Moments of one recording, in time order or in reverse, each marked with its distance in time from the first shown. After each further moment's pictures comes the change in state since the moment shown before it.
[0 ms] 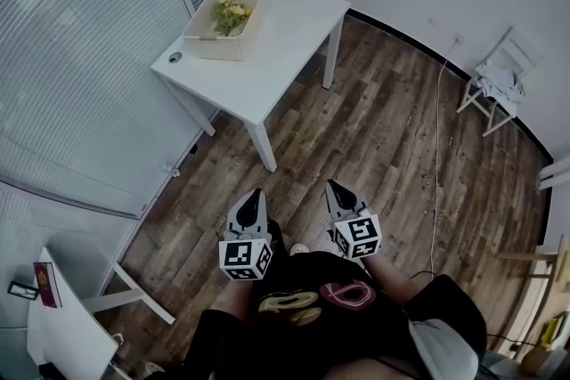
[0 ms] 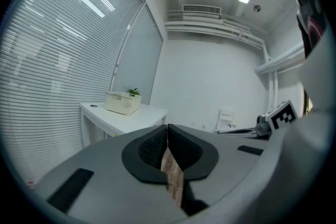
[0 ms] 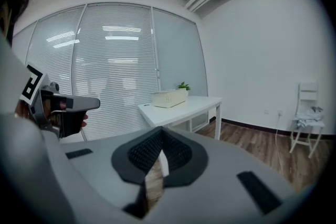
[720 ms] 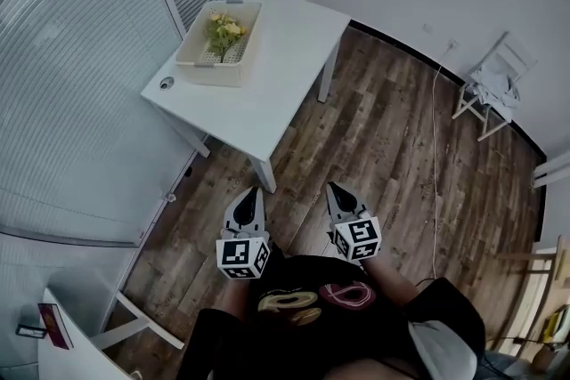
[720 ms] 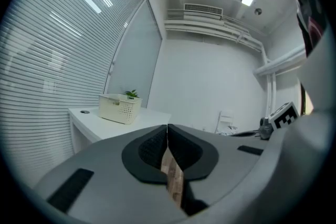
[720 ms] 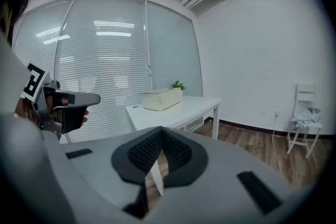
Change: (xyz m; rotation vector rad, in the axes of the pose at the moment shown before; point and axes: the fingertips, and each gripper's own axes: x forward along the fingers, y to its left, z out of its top) left arm 0.105 0.082 0.036 0.010 -0.012 -0.061; right arm 0.111 -0.022 0.030 0.012 0.013 -0.080
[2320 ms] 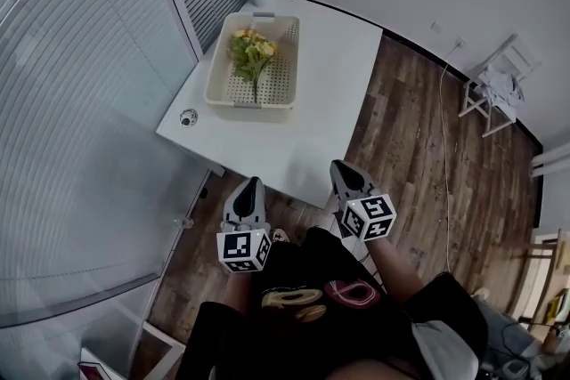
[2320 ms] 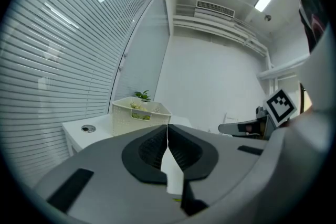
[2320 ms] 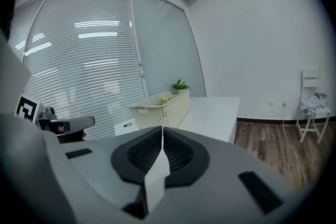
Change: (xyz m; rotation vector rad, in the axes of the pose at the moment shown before) left arm 0.138 0.229 0.068 -0.024 0.034 -0.057; right arm 0.249 0.050 0.112 0.138 0.012 -0.049
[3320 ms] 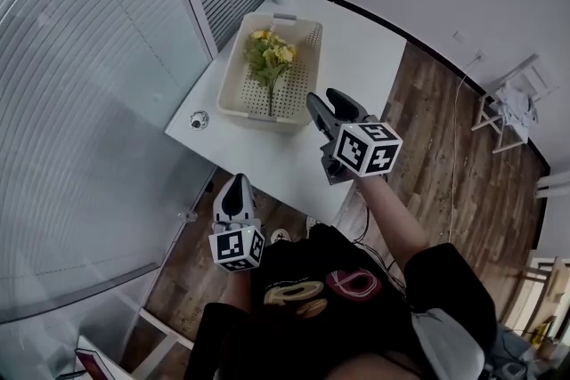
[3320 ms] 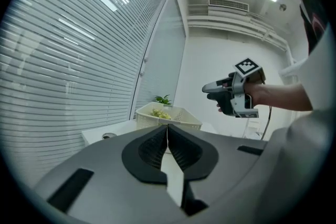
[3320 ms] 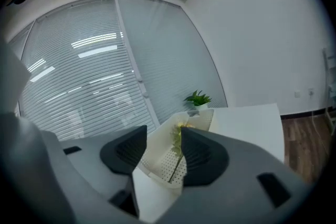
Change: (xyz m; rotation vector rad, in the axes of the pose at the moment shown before) left arm 0.025 0.066 0.025 -0.028 -0.038 0.217; right arm 0.151 0.016 0.161 0.120 -0.045 0.170
